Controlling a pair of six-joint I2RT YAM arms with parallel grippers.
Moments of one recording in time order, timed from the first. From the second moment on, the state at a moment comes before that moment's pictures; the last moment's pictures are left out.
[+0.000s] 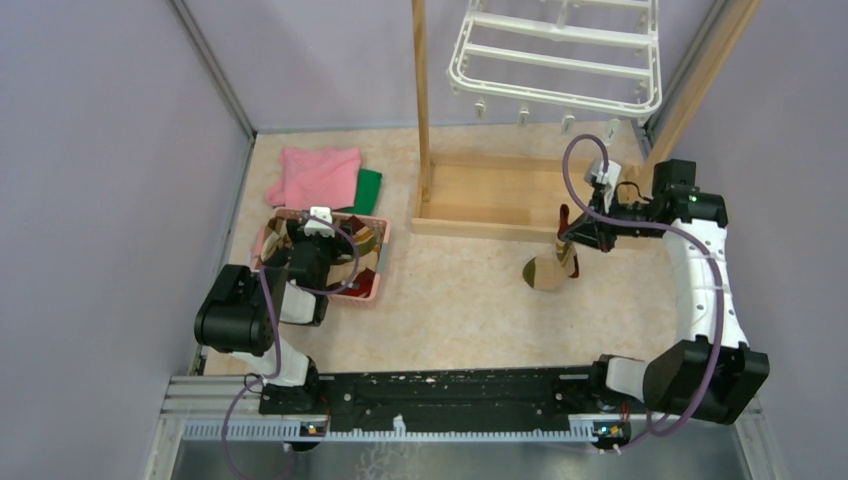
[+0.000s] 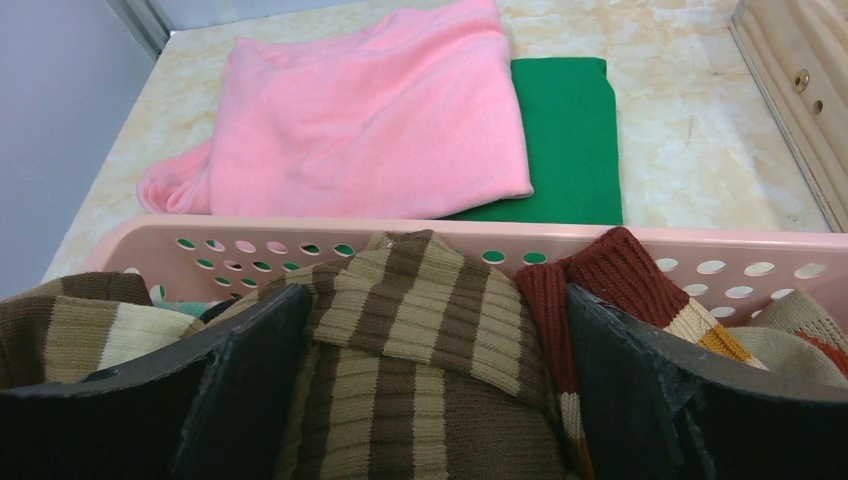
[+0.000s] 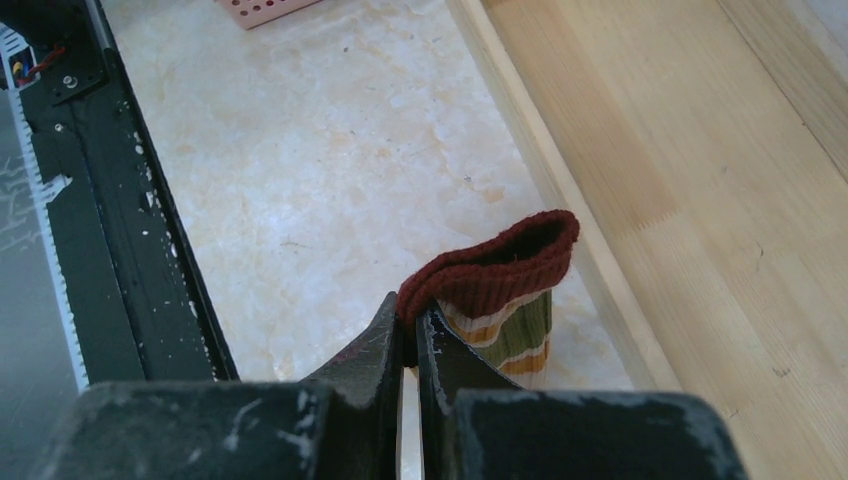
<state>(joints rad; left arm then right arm) -0.10 1.59 0.25 1.27 -0.09 0.10 -0.19 1.23 1.23 -1.18 -1.06 -1.00</state>
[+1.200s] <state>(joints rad) -0.10 1.59 0.25 1.27 -0.09 0.10 -0.11 1.16 1.19 -1.14 -1.05 -0.99</state>
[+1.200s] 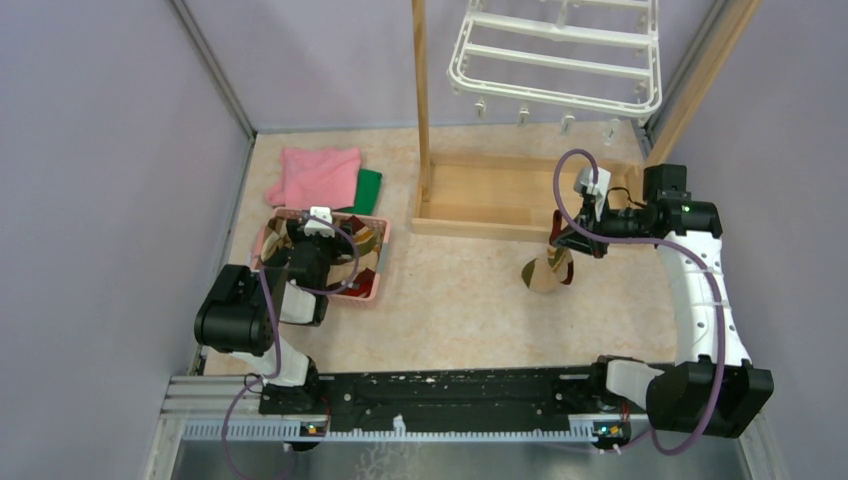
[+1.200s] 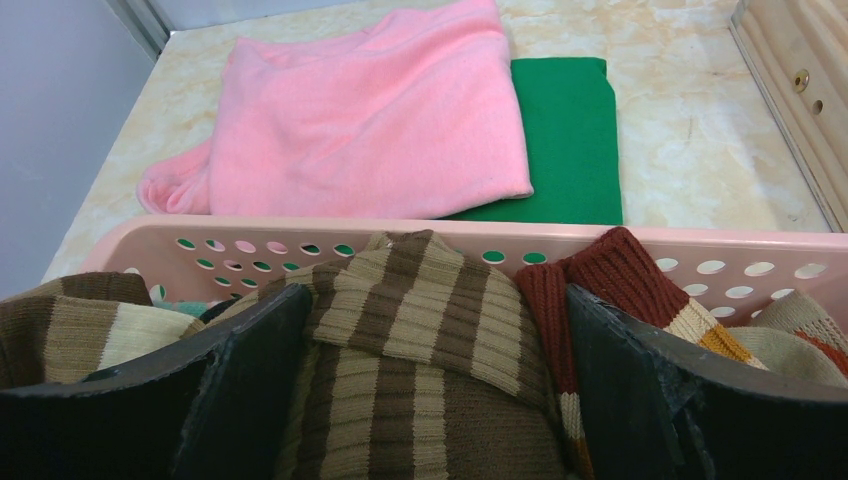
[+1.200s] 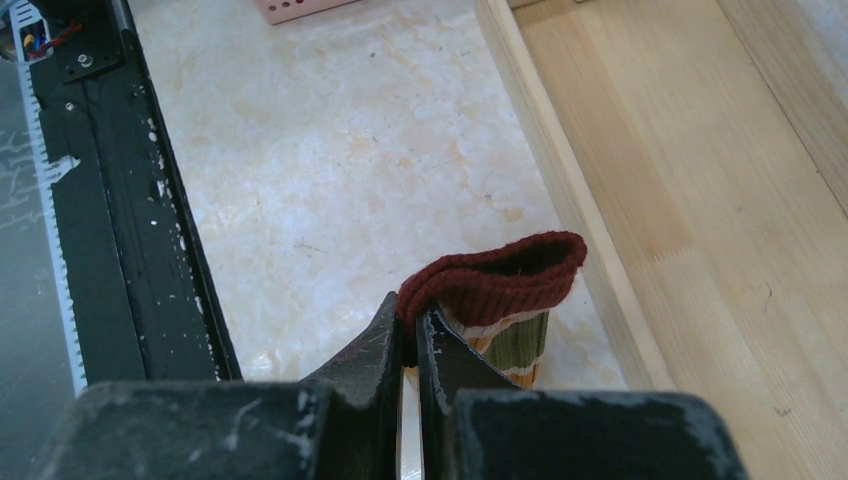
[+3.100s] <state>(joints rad) -0.10 1.59 0.25 1.27 -0.09 0.10 -0.07 1.16 1.17 -1.13 -1.05 -0.98</state>
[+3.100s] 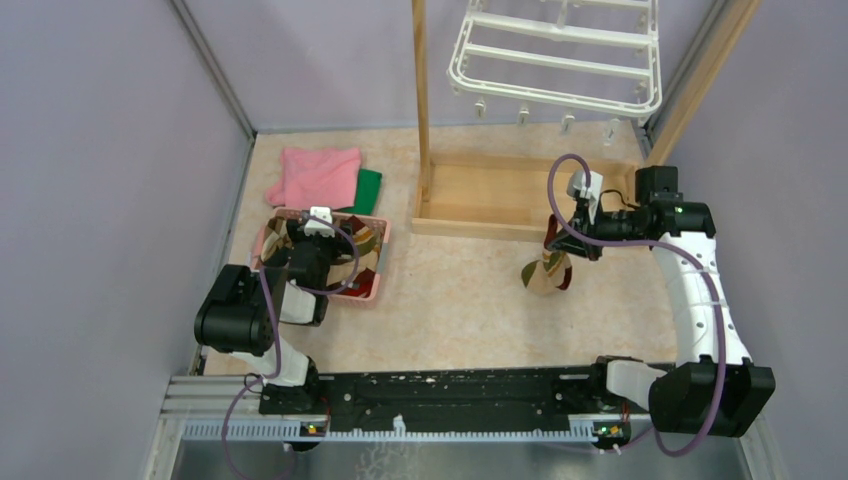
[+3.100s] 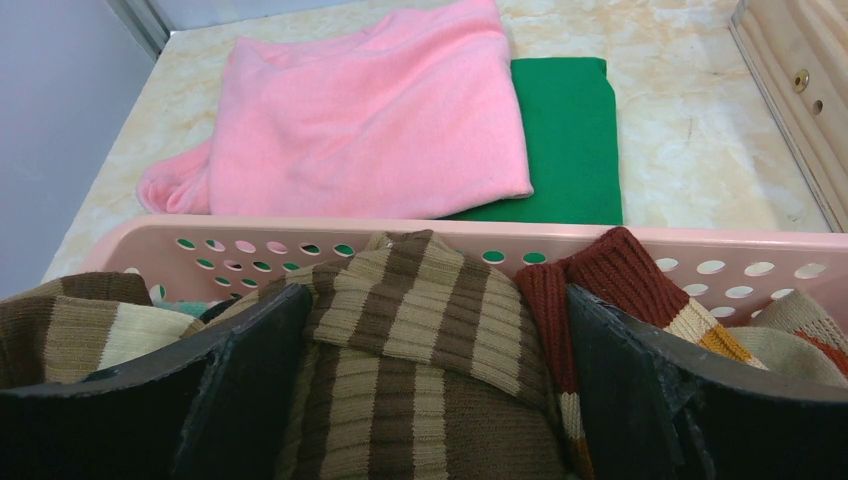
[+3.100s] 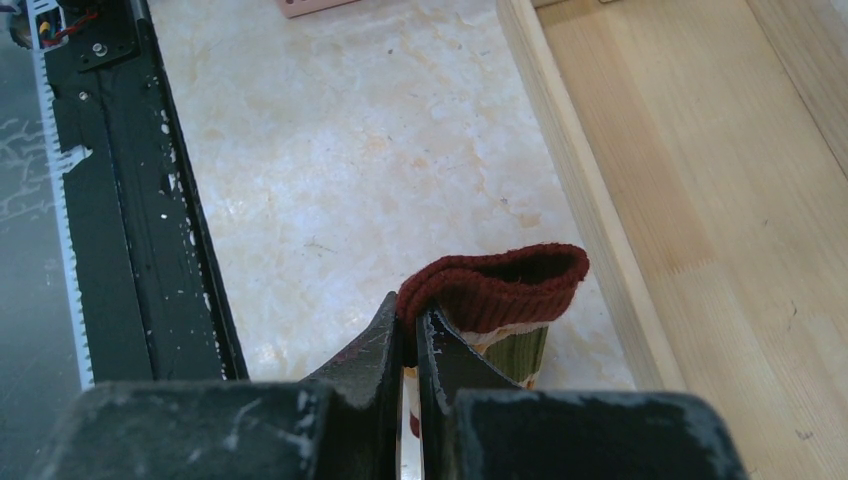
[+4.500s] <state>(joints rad) -0.10 1.59 0.25 1.27 -0.09 0.10 -0.04 1.13 1.16 -1.12 -1.05 -0.98</state>
